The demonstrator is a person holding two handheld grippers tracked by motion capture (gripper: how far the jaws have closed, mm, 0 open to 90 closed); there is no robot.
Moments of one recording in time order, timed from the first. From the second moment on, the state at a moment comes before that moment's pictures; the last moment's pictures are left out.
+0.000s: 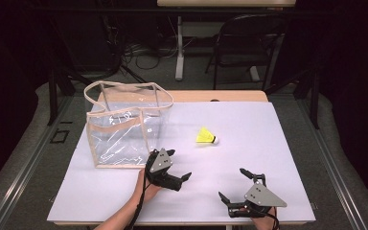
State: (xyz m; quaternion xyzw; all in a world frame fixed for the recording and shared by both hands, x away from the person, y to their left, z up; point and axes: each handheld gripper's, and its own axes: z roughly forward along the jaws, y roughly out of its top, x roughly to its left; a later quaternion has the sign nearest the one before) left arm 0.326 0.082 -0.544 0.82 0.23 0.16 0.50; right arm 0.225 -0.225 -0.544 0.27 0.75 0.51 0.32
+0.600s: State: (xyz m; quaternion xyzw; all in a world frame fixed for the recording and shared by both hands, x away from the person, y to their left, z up) left arm 0.360 0.058 -0.538 0.83 0.23 0.15 0.48; right arm 0.225 -0.225 -0.545 0.27 0.75 0.51 0.32
